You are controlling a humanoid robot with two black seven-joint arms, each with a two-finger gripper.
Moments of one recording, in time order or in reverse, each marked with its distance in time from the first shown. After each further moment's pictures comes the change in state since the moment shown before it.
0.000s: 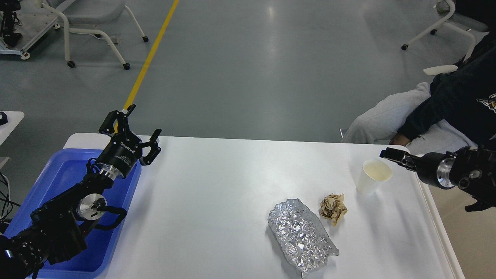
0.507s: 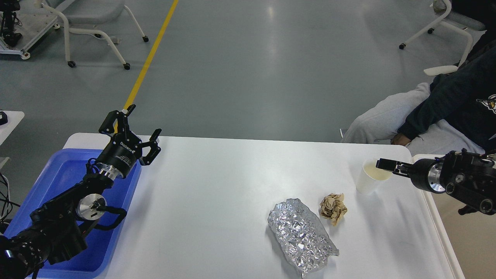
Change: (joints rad) left arm 0.000 0.000 0.000 0.000 0.000 0.000 0.000; right arm 0.017 0.108 -0.145 -0.145 -0.014 -0.004 0.034
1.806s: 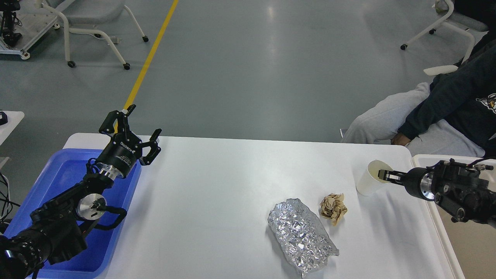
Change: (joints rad) left arm 0.000 0.000 0.000 0.000 0.000 0.000 0.000; right arm -0.068 0.166 -0.079 -0.293 0.011 -0.005 0.129
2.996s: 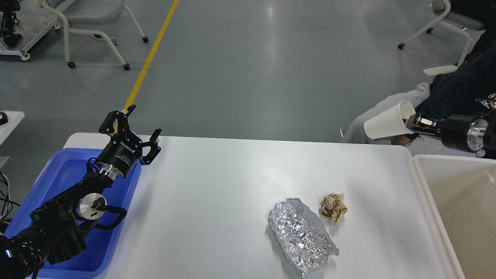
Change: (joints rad) left arm 0.000 0.000 0.000 0.000 0.000 0.000 0.000; right arm 0.320 -0.373 0.013 0.355 0.138 0.182 0.158
